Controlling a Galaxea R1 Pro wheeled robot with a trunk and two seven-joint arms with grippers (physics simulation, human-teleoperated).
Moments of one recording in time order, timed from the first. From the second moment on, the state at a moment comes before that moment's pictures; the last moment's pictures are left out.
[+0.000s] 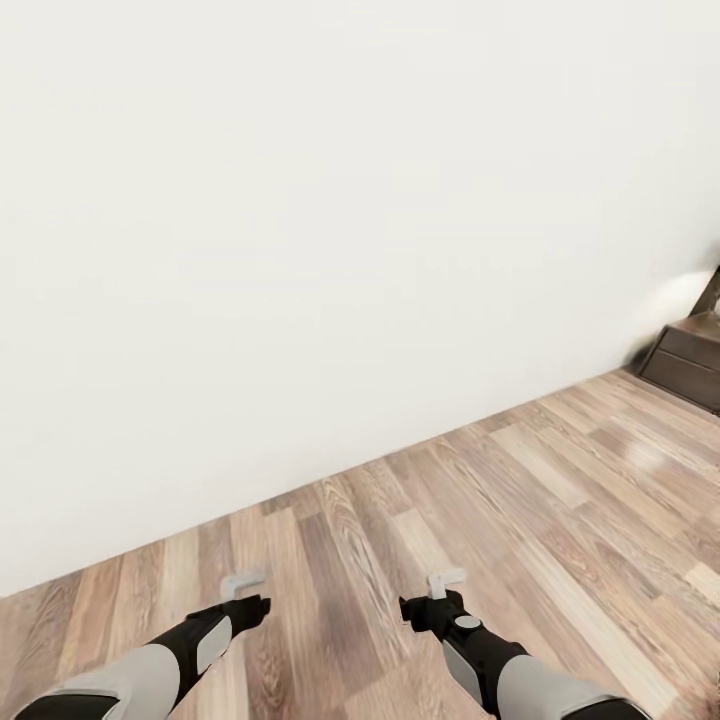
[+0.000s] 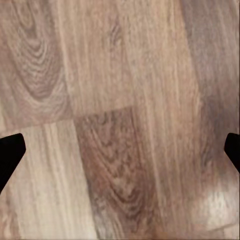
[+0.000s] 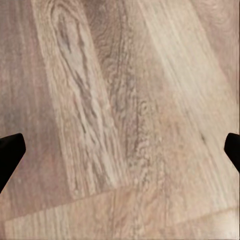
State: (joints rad) left arm -0.71 0.01 -0.03 -0.07 0.28 0.07 0.03; right arm -0.68 0.13 0.19 -0.07 -0.07 -0.12 -0.01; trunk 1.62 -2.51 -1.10
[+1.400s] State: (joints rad) left arm -0.71 0.01 -0.03 -0.07 0.28 0.07 0.03; right arm -0.68 0.13 0.19 -0.07 -0.07 -0.12 -0.01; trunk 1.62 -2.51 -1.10
